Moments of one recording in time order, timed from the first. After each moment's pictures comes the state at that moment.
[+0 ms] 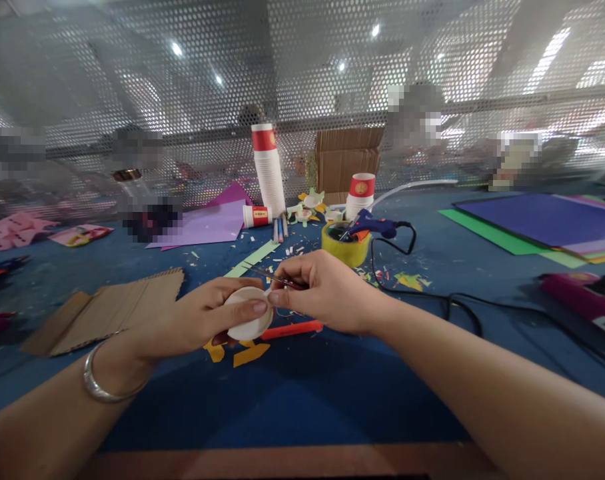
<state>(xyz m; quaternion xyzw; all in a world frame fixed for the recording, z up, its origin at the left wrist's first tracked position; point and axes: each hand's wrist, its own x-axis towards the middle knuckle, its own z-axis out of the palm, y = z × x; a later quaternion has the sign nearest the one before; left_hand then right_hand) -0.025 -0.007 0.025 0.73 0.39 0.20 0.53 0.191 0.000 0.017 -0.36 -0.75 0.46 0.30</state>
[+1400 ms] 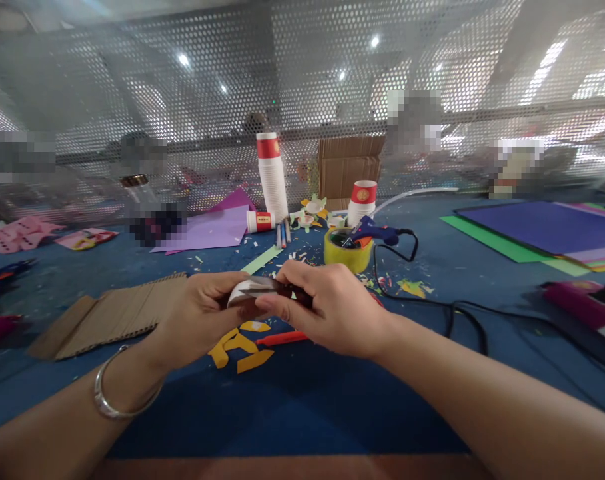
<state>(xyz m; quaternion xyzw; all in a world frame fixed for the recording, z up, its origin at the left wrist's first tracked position) -0.020 -0.012 0.021 0.74 0.36 0.37 0.42 0.188 -0.015 0.016 -0.35 -0.85 0.16 0.37</state>
